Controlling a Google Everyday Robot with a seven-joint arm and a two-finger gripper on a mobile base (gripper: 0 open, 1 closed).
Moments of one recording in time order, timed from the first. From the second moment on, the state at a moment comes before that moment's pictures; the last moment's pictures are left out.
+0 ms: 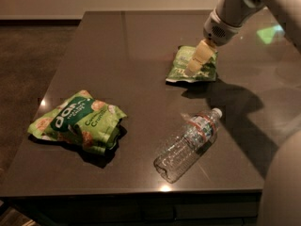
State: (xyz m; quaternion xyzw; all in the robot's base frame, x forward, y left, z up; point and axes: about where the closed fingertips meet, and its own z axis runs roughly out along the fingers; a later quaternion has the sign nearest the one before) arm 0.663 -0.156 0.891 -0.50 0.84 0.05 0.19
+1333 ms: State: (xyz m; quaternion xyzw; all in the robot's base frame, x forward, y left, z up) arm 0.728 -0.171 0.846 -0.42 0.89 0.06 0.16
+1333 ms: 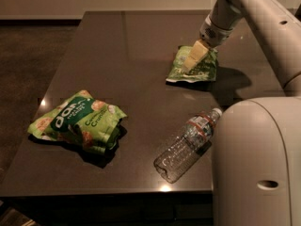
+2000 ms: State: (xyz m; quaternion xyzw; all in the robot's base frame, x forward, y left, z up) arm 0.729 -0.167 0.846 -0.43 0.89 0.06 0.16
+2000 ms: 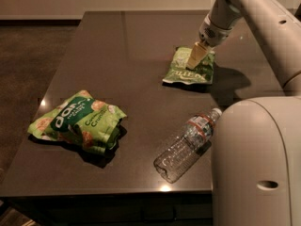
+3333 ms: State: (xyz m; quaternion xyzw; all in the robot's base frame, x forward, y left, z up) arm 0.681 -0.126 0.906 -0.51 0.83 0.11 0.20
